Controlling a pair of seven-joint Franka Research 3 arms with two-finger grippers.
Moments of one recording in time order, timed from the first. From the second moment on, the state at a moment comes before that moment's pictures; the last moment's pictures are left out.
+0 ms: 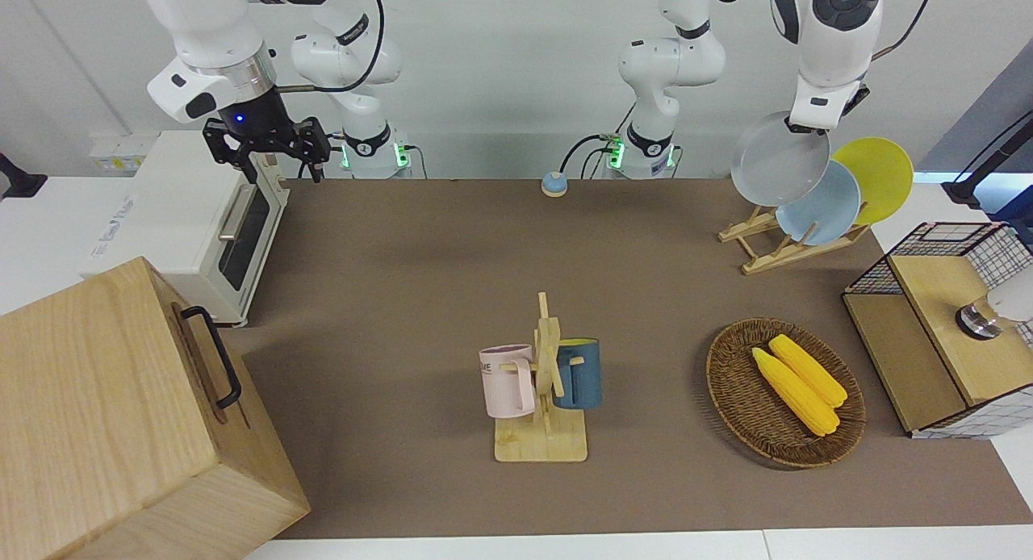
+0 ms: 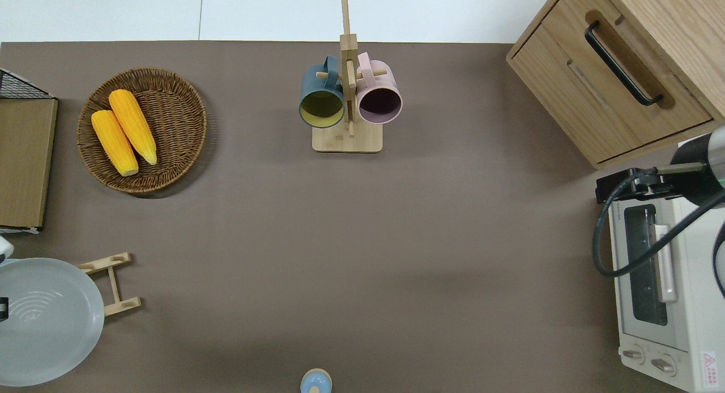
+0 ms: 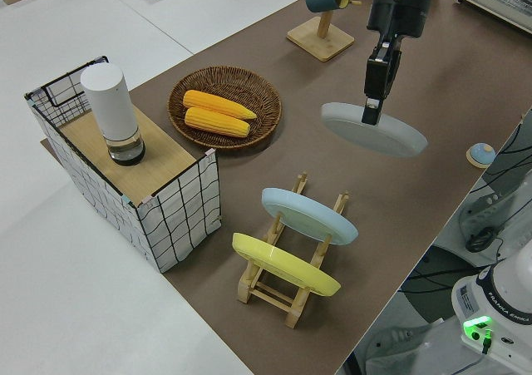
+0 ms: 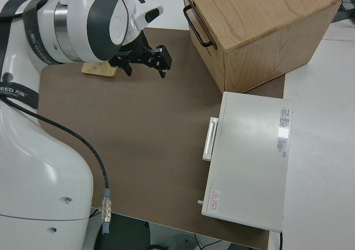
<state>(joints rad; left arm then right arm) -0.03 -0.28 0.02 -1.99 0.55 1.37 -0.20 -0.09 0.03 0.16 -1.48 -0.03 1.46 0.05</state>
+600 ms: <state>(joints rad) -0.05 -0.22 -0.06 -2.10 0.71 1.37 -0.43 -0.09 0.03 0.16 -1.48 -0.03 1.46 0.05</state>
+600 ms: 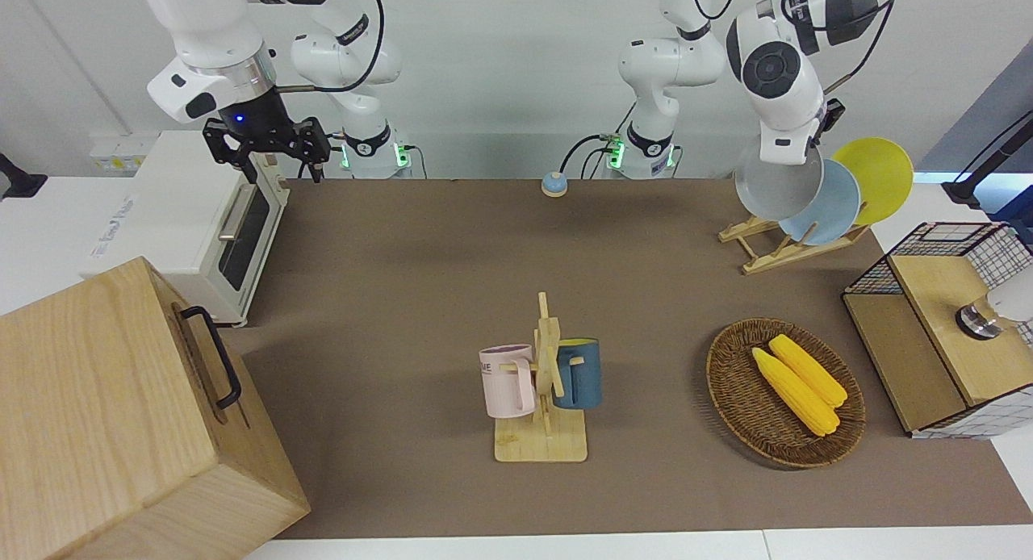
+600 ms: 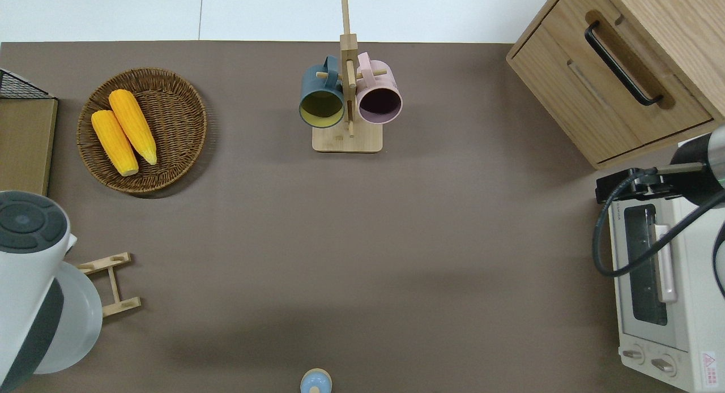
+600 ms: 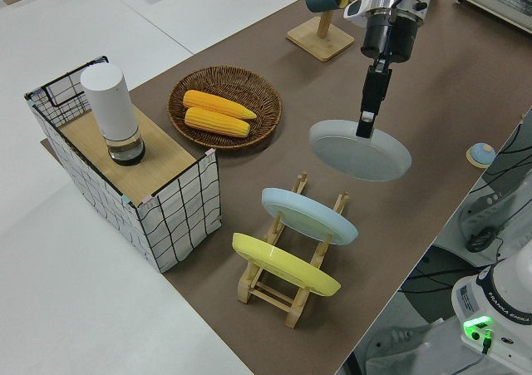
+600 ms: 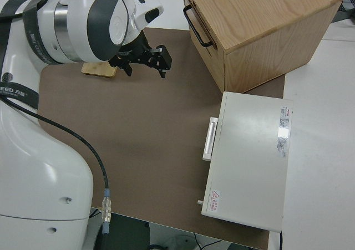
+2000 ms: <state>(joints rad) -0.07 -0.11 -0.08 -2.21 0.80 1.50 -0.71 -0.09 0.03 0.16 -1.48 -0.03 1.46 0.05</state>
